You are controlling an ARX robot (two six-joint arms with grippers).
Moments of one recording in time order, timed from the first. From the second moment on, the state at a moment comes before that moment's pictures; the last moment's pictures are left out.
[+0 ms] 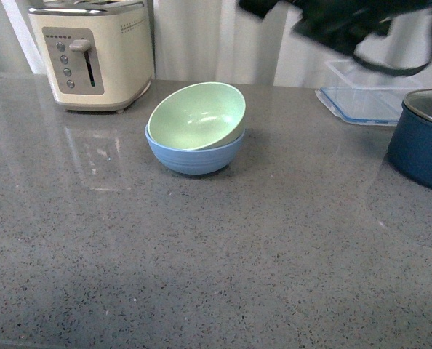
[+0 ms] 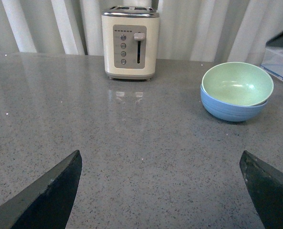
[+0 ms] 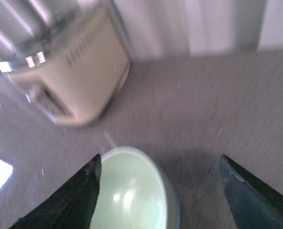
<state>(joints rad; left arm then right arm) 0.00 0.00 0.02 0.00 0.00 -0.01 0.34 1.82 1.25 0.39 -0.03 0.34</state>
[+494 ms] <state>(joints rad) 0.00 0.00 0.02 0.00 0.00 -0.01 0.15 1.30 0.41 0.90 0.14 0.00</state>
